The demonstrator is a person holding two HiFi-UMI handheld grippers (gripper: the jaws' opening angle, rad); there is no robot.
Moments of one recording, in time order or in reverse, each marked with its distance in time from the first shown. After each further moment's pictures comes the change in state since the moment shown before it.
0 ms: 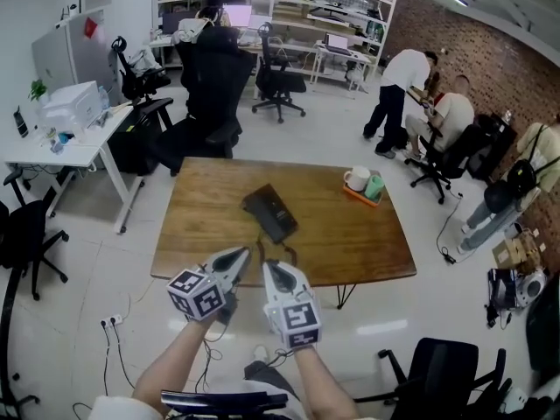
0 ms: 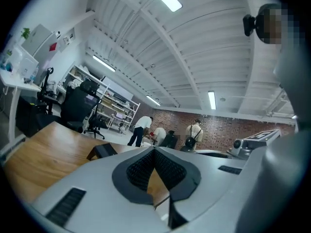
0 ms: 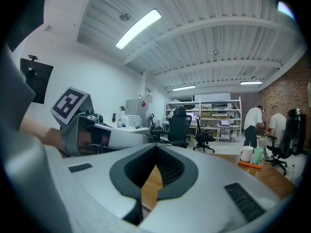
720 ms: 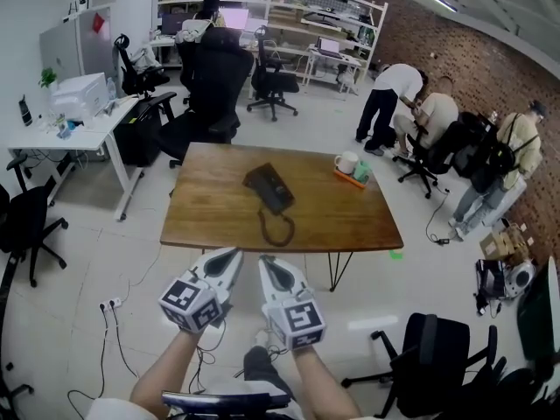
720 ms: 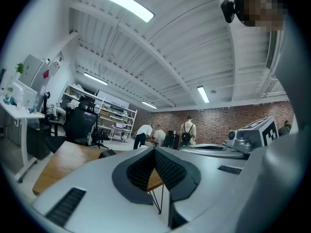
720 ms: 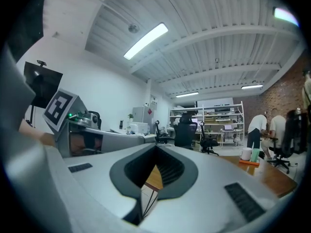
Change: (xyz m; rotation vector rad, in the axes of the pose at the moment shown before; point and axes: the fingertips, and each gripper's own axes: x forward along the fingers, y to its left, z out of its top) left arm -0.140 -0.114 0.017 0.191 -0.036 0.003; right arm -0.122 0.106 0.026 -0.011 -0.074 0.039
